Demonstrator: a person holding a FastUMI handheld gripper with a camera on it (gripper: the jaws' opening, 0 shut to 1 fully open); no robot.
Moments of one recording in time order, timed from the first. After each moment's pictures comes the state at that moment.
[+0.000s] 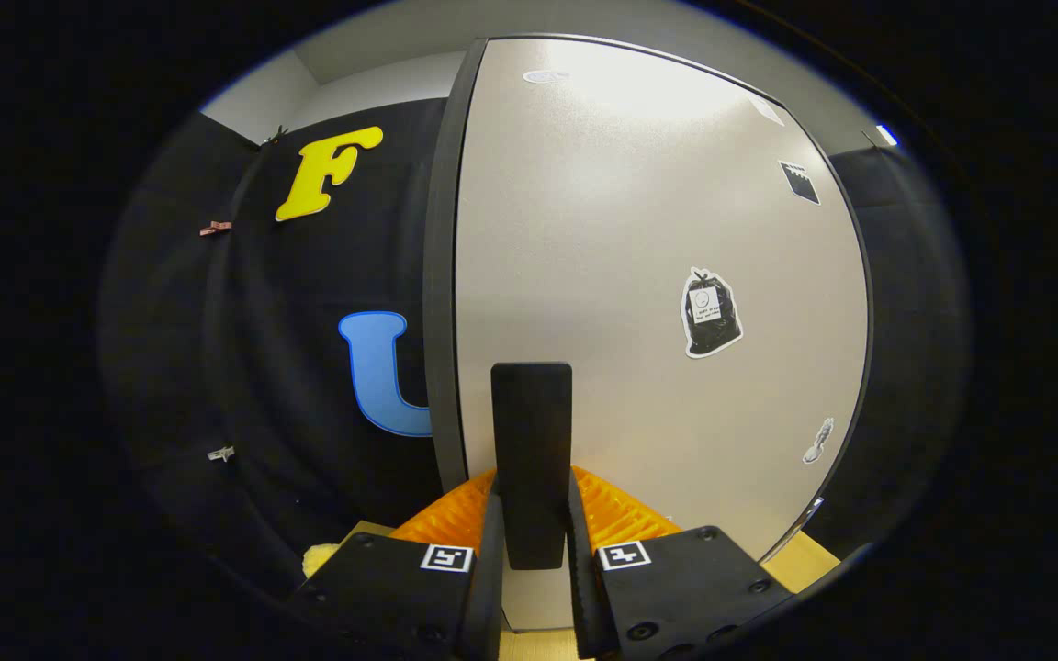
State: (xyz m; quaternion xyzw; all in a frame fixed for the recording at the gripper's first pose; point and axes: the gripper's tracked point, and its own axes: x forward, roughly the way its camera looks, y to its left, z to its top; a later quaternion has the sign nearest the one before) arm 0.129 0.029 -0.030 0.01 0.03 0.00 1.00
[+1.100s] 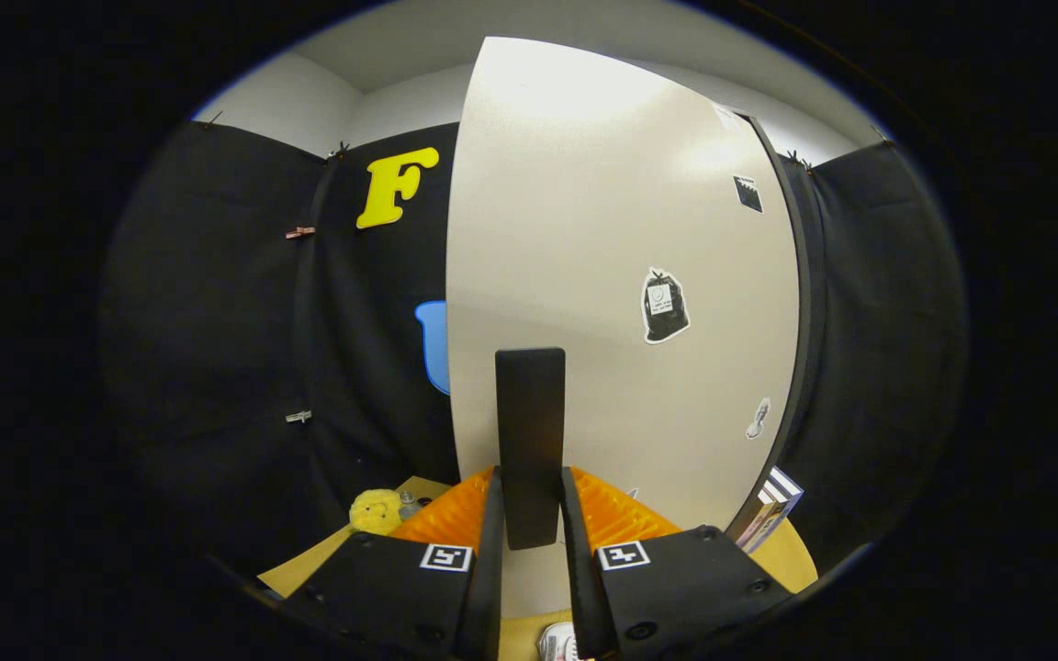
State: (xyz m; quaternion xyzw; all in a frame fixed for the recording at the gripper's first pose) arm 0.005 -0.001 -0.021 0.00 0.04 0.12 0.99
